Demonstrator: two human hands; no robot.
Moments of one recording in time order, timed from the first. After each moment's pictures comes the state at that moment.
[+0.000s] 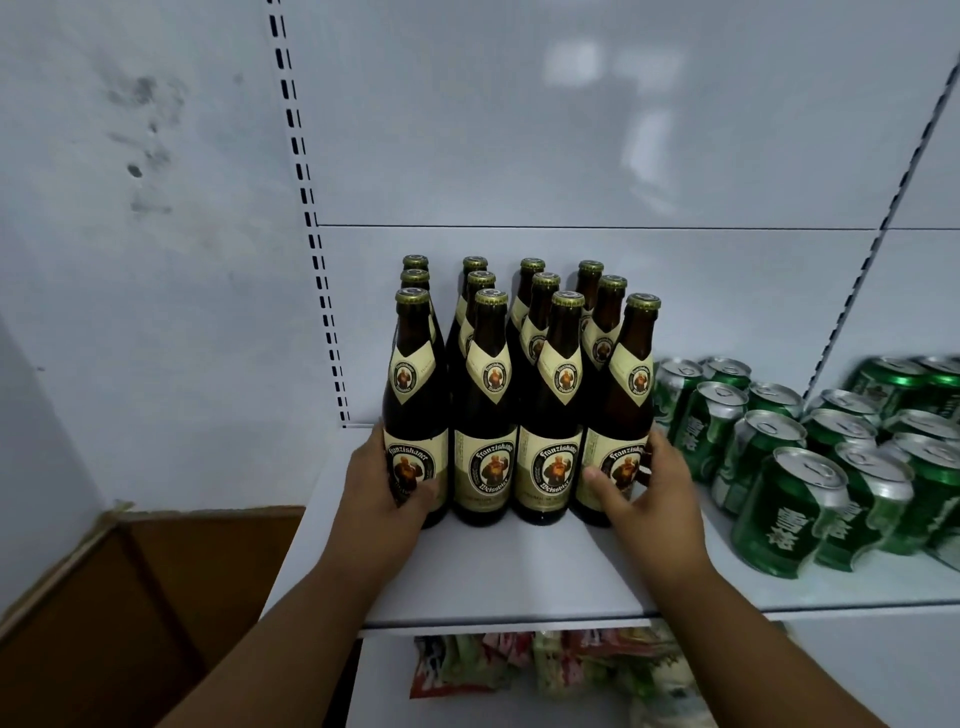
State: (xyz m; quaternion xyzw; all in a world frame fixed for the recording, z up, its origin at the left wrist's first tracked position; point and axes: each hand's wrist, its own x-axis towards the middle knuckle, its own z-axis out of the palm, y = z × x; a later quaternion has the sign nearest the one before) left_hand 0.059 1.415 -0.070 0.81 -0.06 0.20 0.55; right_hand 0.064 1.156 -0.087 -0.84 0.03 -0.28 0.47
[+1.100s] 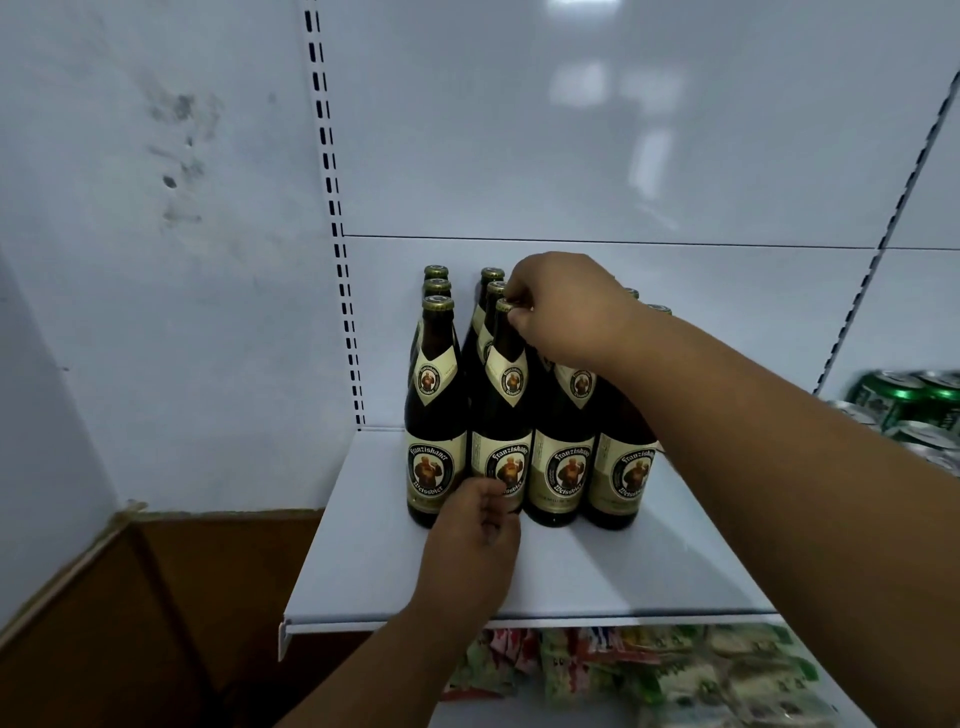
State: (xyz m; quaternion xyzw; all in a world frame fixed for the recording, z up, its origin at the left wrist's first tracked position) left_hand 0.031 1.361 -0.093 0.80 -0.07 0.14 0.58; right_hand 0.085 1.250 0.124 -0.96 -0.16 -0.23 0.08
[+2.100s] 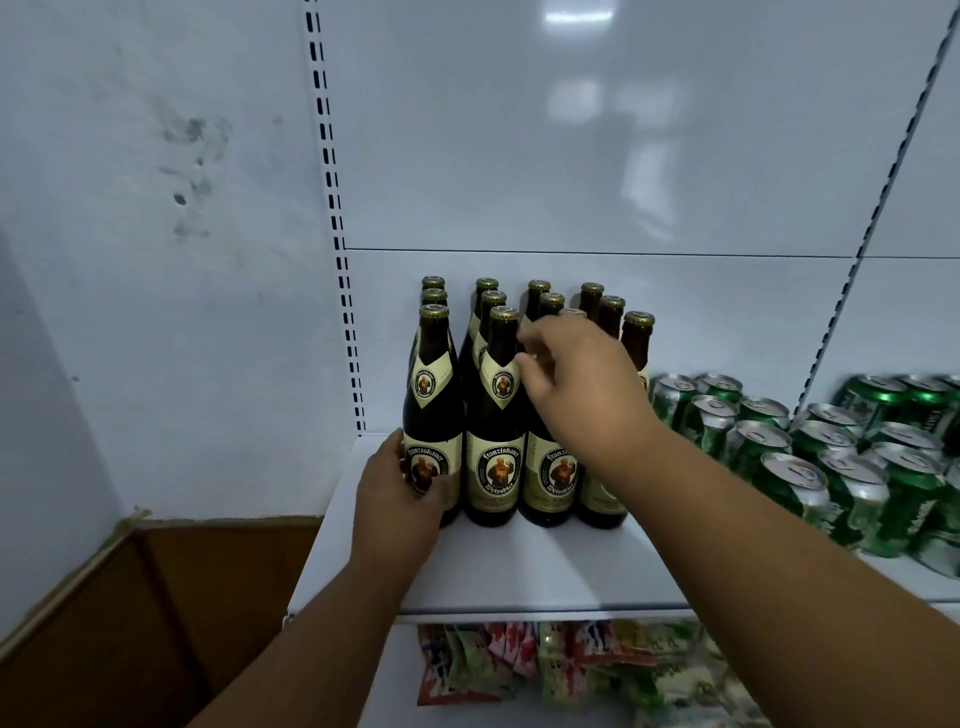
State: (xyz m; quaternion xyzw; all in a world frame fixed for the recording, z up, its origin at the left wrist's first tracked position) left_hand 0.053 1.410 -0.073 0.81 0.01 0.26 0.53; right_hand 0.045 1.233 0.061 -0.88 -0.18 -0.35 0.24
